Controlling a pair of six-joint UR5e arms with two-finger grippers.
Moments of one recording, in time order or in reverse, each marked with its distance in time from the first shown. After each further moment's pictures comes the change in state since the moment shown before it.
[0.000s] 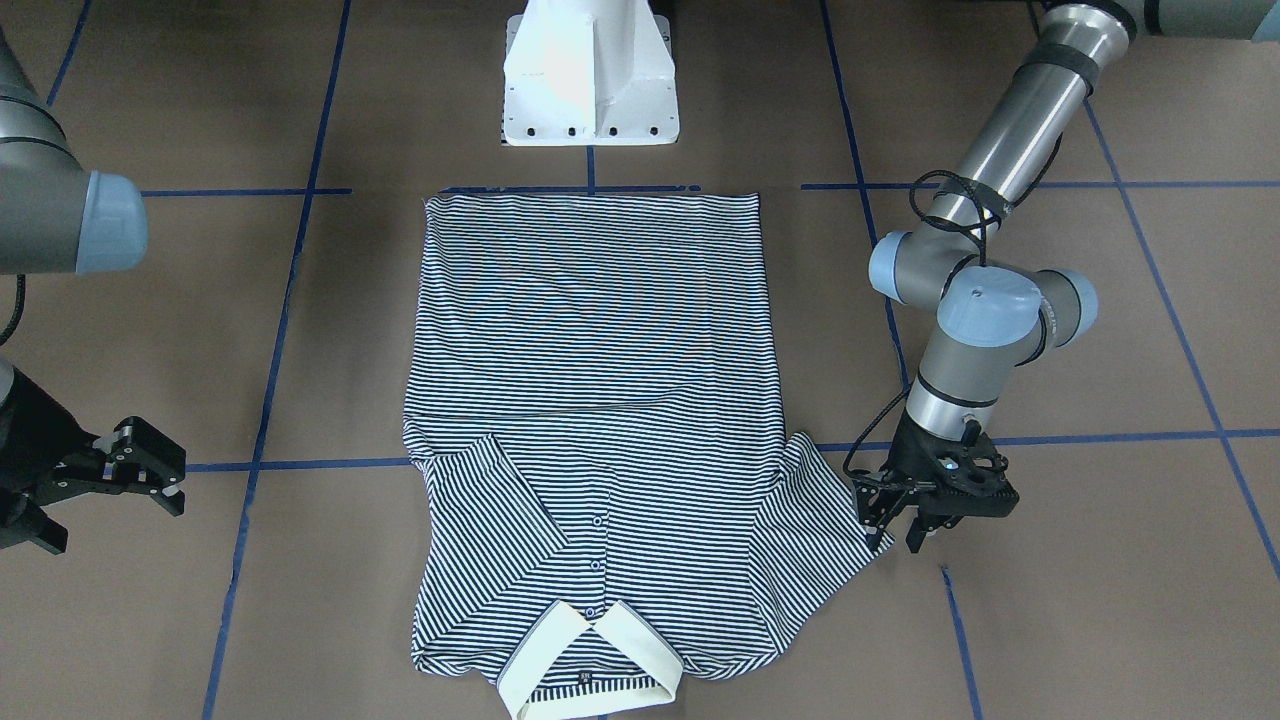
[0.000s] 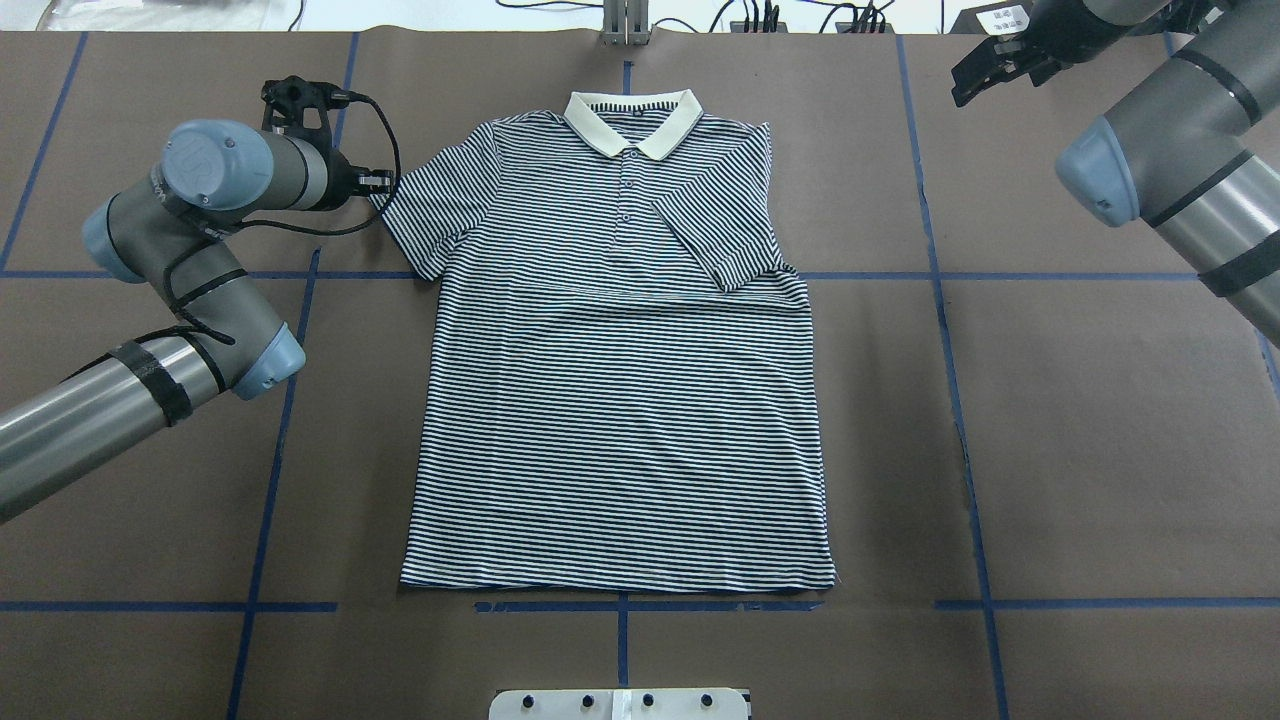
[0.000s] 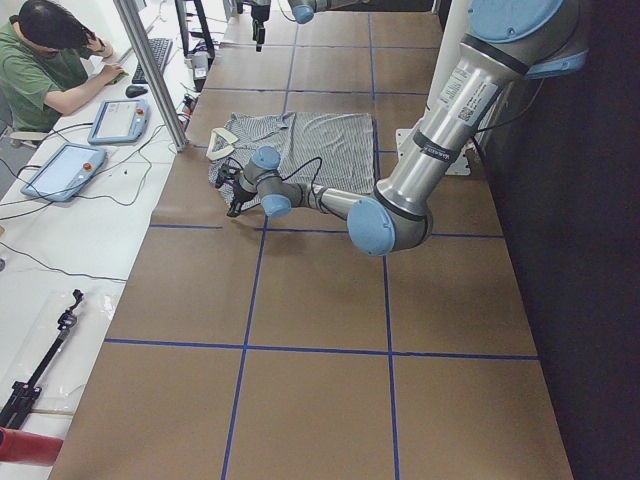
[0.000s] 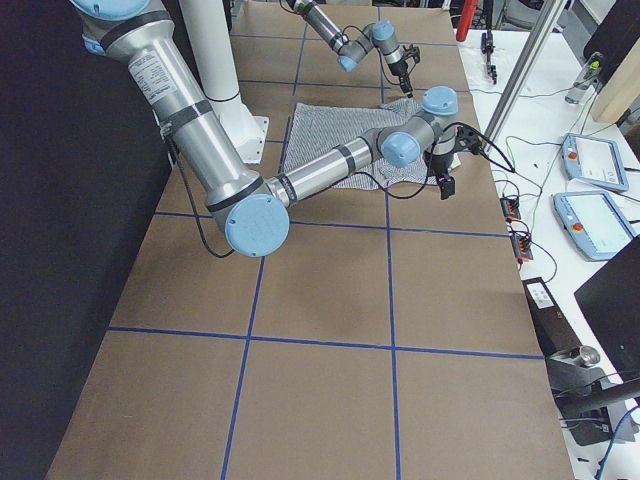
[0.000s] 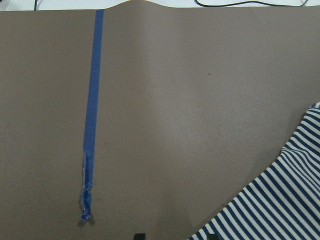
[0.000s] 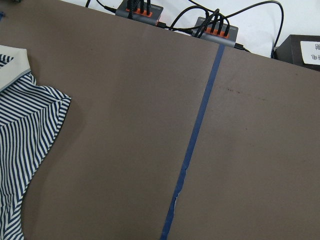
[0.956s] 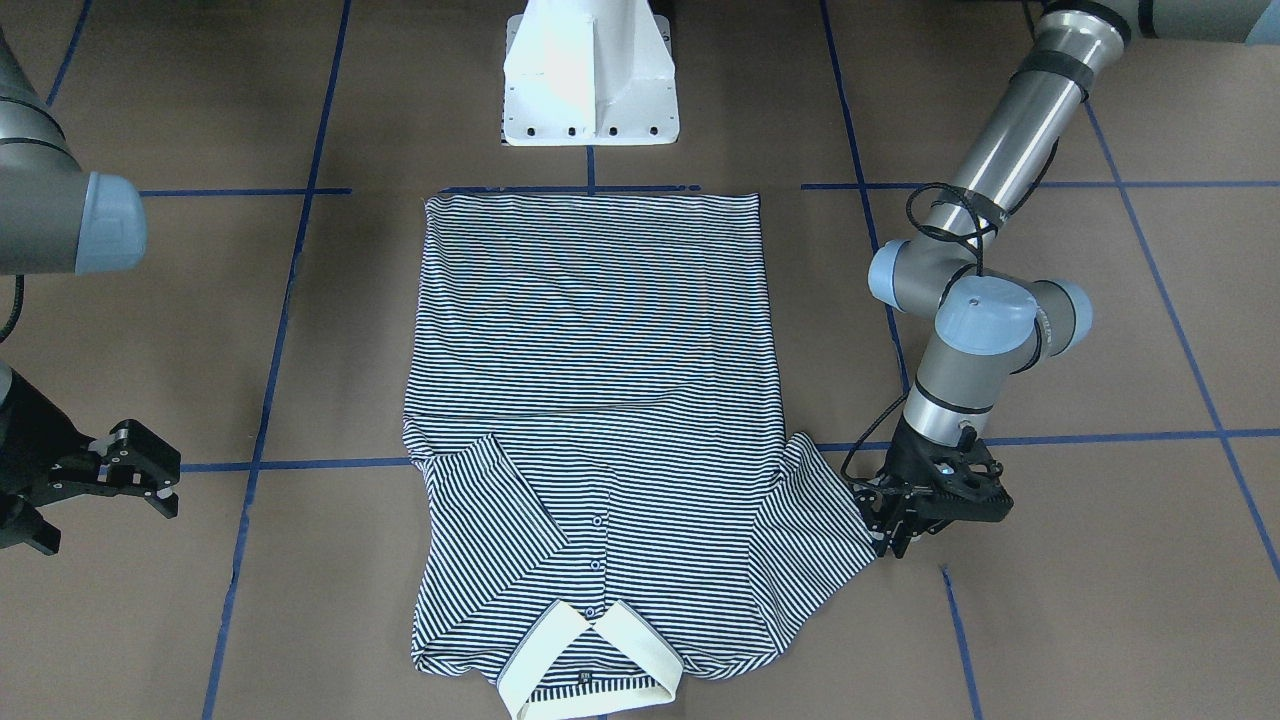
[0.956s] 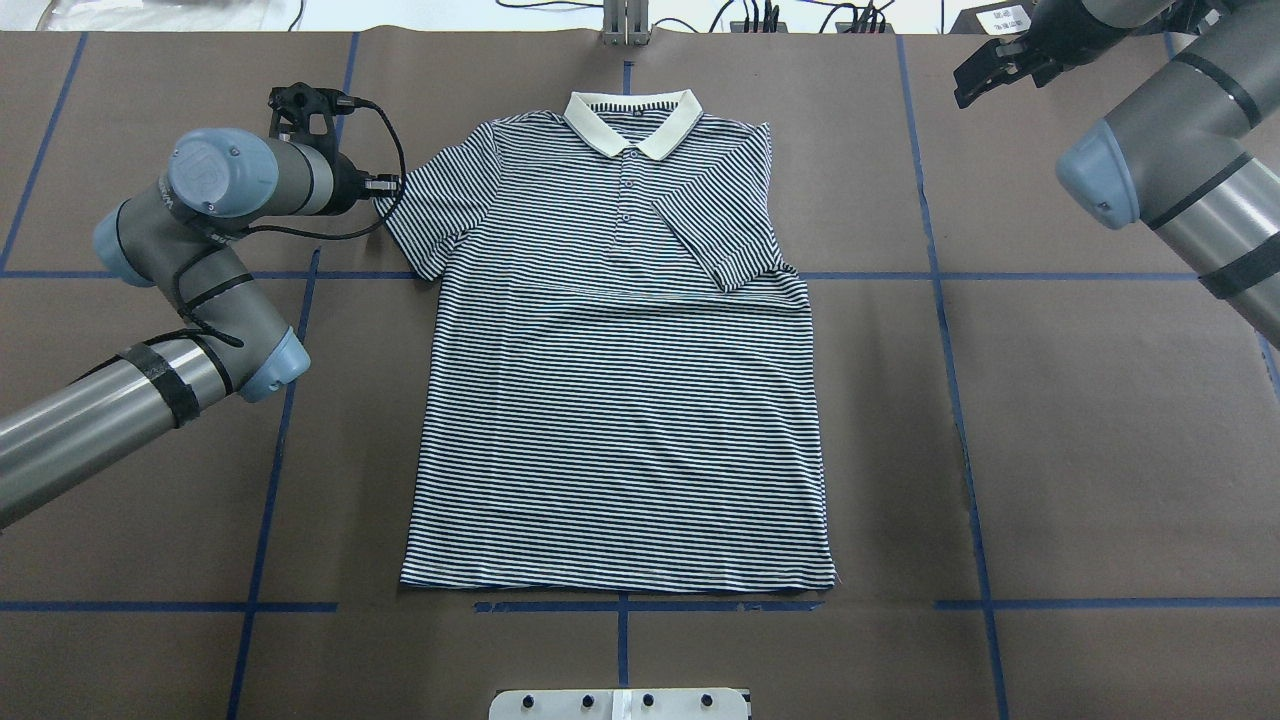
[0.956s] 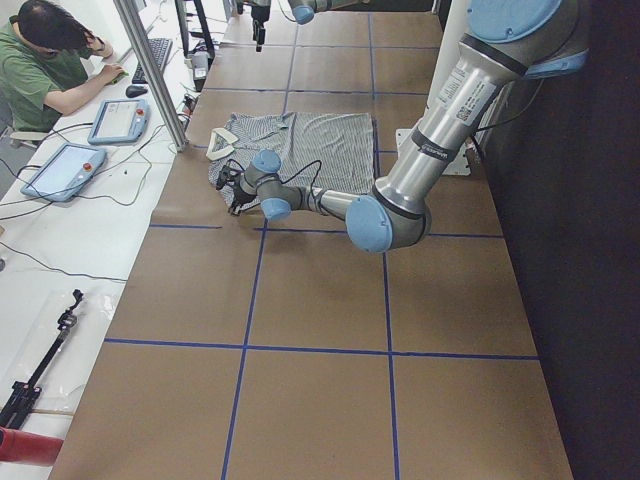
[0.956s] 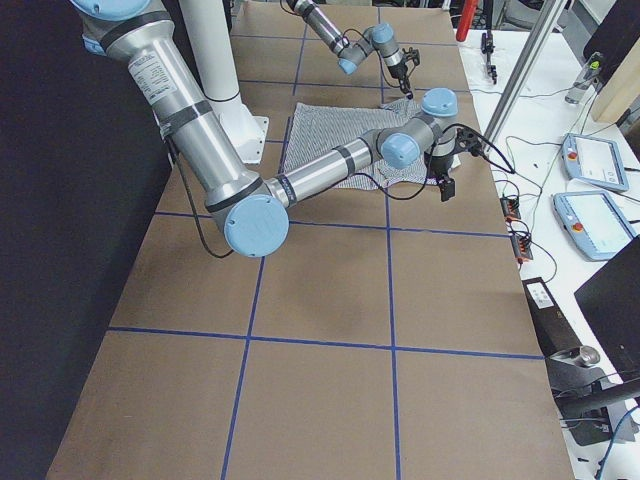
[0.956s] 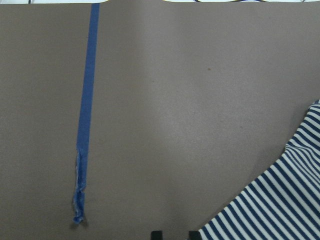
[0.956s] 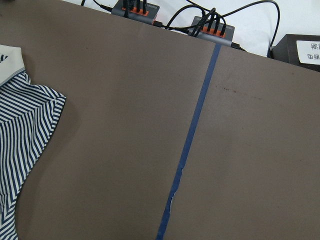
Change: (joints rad) left arm 0.008 -0.015 0.045 -0.057 -0.001 -0.013; right arm -0.002 -0.002 -0.002 0.000 -0.008 -0.002
